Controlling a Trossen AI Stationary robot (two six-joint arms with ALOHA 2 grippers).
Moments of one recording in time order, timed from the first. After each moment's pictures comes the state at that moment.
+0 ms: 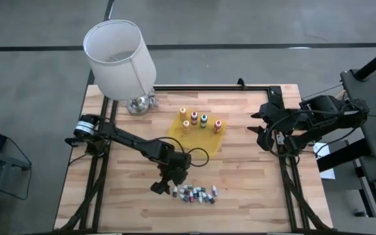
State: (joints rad) left arm -0.22 1.81 1.22 -0.56 0.58 0.18; right arm 0.28 1.11 1.53 -1.32 0.46 0.52
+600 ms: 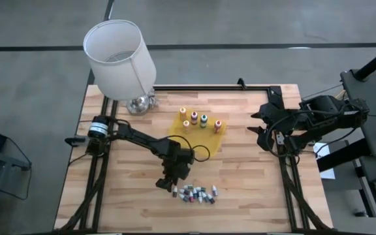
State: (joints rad) left arm -0.15 1.96 1.22 -0.55 0.72 0.16; right arm 0.28 1.11 1.53 -1.32 0.46 0.49
